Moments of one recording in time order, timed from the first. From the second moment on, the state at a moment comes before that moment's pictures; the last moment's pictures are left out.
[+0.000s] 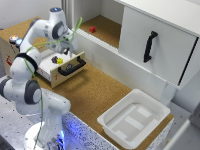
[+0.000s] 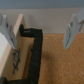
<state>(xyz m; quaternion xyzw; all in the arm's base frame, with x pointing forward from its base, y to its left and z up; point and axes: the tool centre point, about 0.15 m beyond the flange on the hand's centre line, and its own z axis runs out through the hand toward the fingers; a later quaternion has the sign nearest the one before) 0.273 0.099 0.442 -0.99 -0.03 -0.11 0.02</state>
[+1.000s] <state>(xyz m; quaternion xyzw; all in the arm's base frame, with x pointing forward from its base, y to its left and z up) 0.328 0.061 0.343 -0.99 -0.01 -0.09 0.04</state>
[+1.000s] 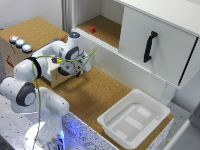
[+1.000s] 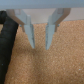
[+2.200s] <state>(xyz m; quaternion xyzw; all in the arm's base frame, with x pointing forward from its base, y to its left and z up) 0.357 0.223 0.327 -0.98 -0.11 -0.10 0.10</state>
